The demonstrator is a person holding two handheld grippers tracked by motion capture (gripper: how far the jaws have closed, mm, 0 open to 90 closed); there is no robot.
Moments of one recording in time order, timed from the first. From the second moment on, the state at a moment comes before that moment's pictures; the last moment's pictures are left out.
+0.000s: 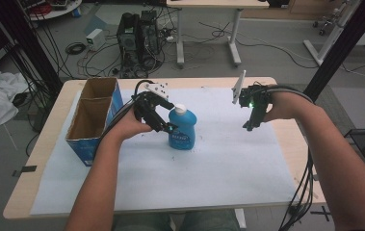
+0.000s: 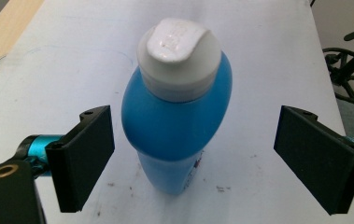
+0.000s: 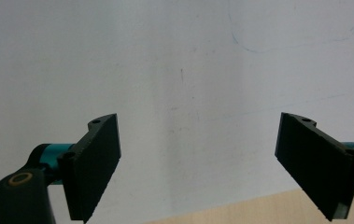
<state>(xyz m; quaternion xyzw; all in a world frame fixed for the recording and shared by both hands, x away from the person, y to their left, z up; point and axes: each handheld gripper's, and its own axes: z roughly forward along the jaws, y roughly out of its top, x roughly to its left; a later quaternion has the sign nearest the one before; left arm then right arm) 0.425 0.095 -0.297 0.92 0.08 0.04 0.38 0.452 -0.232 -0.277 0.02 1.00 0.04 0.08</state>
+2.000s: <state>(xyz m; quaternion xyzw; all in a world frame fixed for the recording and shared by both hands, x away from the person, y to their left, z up) 0.379 0.098 -0.237 1.00 0.07 0.00 0.00 0.437 -0.213 -0.276 0.01 1.00 0.04 0.08</state>
